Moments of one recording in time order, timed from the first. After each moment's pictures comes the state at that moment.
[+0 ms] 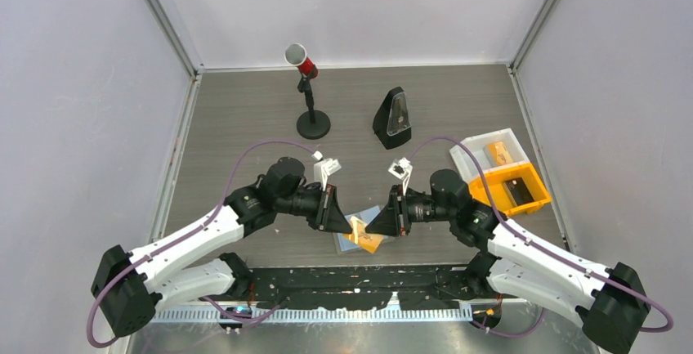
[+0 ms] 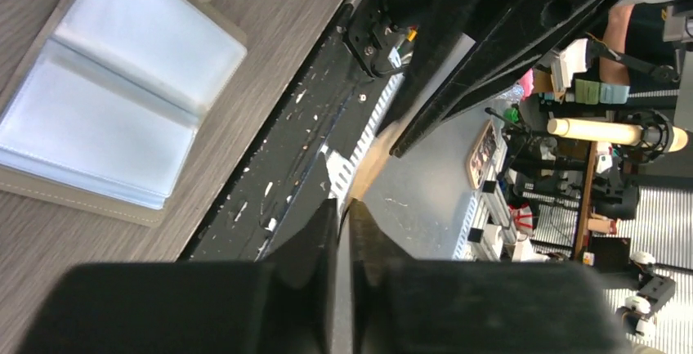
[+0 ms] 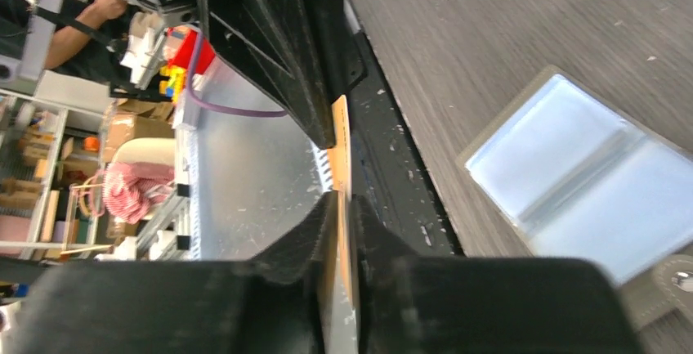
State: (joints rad) left arm -0.81 0.99 0.67 -0.25 0.63 -0.65; right arm 0.80 0.82 0.46 0.05 -0.69 0.61
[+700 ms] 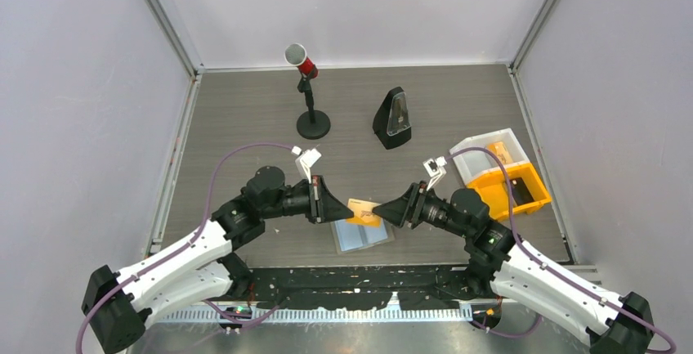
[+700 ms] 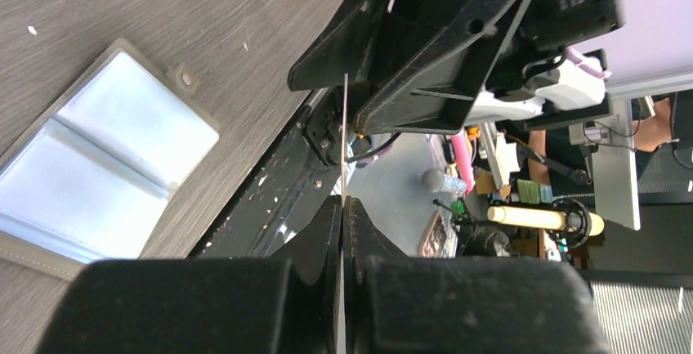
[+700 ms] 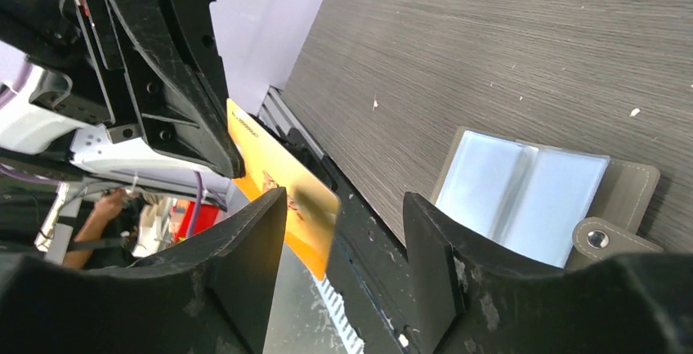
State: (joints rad) left arm -0.81 0.84 0.56 0.00 0.50 -0.89; right arm 0.80 0.57 0.32 0.10 -0.26 0.88
